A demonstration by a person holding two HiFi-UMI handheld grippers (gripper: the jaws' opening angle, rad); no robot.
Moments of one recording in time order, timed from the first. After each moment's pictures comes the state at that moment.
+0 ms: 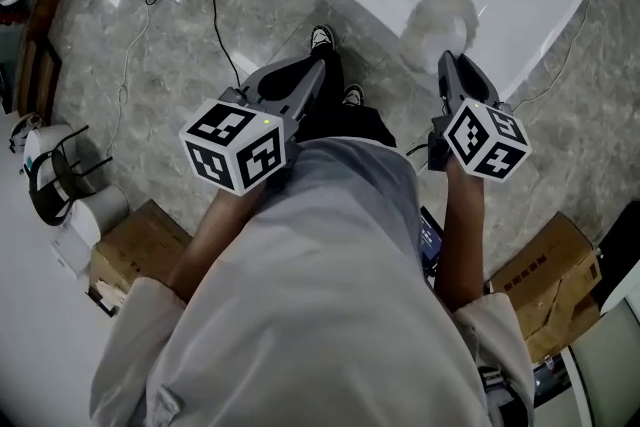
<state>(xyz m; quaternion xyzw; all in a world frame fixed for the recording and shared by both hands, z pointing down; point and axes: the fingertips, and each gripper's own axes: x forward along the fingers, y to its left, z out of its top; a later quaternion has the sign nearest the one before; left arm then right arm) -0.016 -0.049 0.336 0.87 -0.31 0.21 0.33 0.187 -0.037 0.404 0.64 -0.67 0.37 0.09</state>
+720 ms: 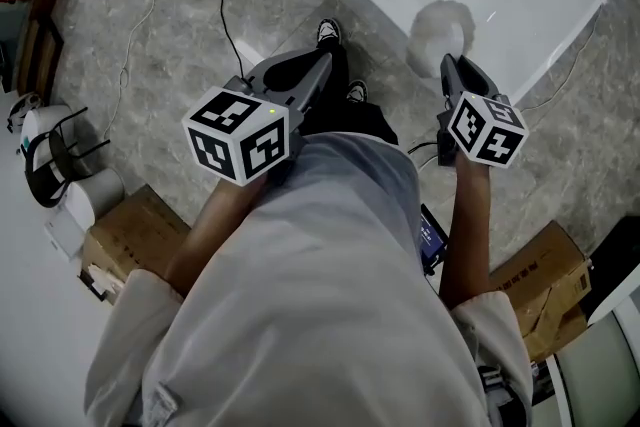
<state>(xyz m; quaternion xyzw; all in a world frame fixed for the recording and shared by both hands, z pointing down) -0.027 -0.056 0.341 0.86 -0.32 0.21 0.35 0.176 -0.044 0.448 0.59 -0.69 0.38 0.17</state>
